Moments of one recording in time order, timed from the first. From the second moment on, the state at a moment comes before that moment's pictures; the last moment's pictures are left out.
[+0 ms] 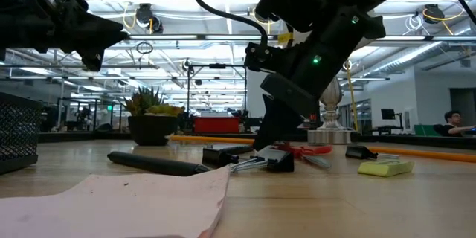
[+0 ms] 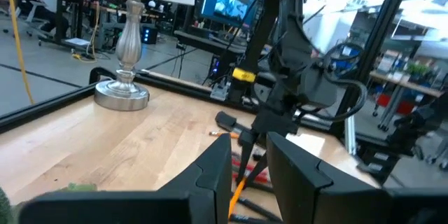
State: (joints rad) left arm 0.20 0.19 0.01 0.24 0.18 -0.28; right arm 0.20 1.91 1.03 -0.10 0.34 0.36
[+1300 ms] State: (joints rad) left arm -0.15 0.19 0.01 0.43 0.15 0.02; right arm 0.04 1.82 1.03 0.43 0.10 0.44
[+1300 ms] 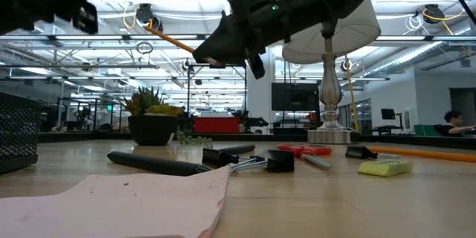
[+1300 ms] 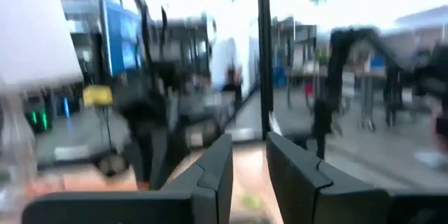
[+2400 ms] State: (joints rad) left arm -0.21 0.22 0.01 0.67 0.02 -0.45; right arm 0.30 1.82 1.03 0.40 0.50 -0.41
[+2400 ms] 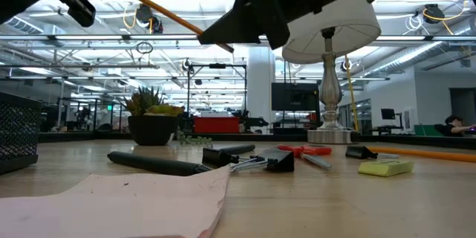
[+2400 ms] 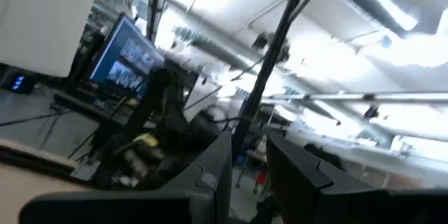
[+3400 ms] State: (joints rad) left arm -0.17 0.46 0.01 0.53 0.10 -1.32; right arm 0.23 1.82 1.03 0.55 0.20 -1.35
